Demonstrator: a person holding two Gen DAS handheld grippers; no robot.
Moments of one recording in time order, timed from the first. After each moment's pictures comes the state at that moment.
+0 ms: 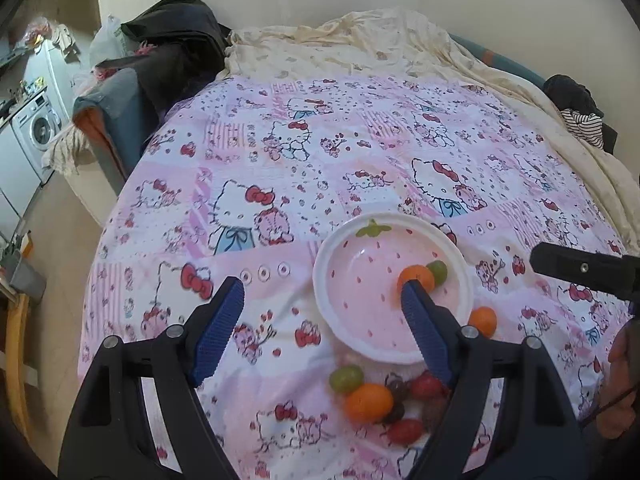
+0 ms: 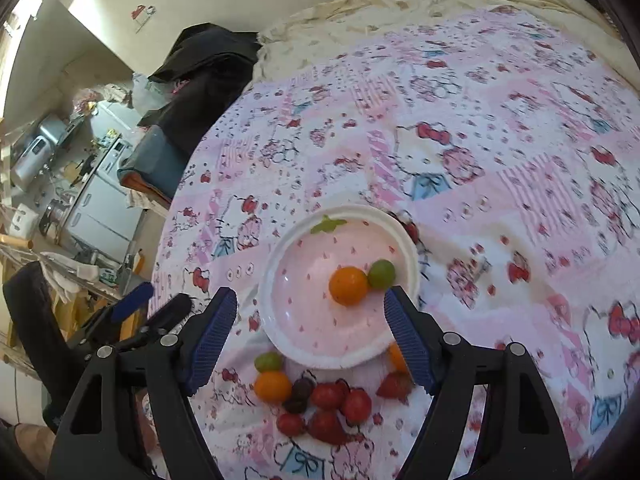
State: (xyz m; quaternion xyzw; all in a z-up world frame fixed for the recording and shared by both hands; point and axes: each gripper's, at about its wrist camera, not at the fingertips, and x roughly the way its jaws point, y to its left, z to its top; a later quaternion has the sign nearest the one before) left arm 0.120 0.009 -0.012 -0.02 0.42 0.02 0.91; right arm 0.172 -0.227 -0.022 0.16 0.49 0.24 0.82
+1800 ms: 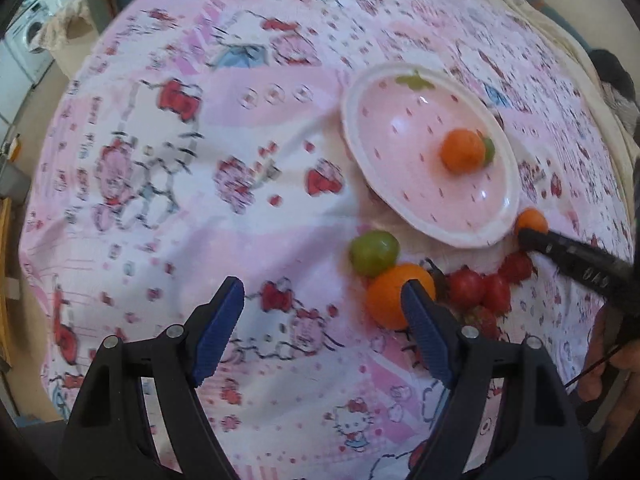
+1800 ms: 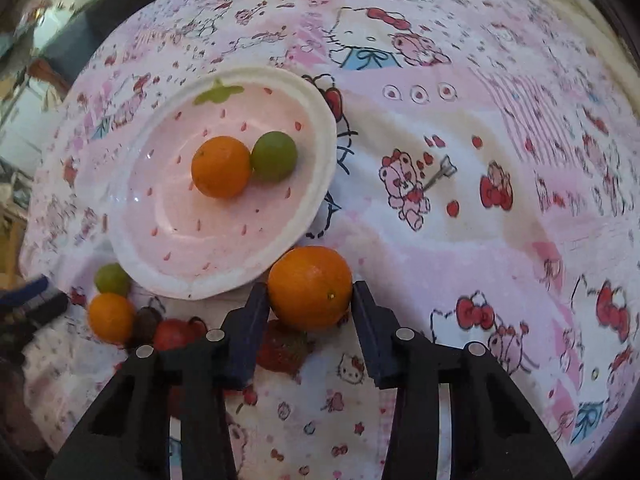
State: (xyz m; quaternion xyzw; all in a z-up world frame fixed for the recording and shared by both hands) left arm 0.100 0.019 -0.115 -0.10 0.59 0.03 0.80; right arm 0.180 -0.224 -0.132 0.02 0.59 0.16 0.79
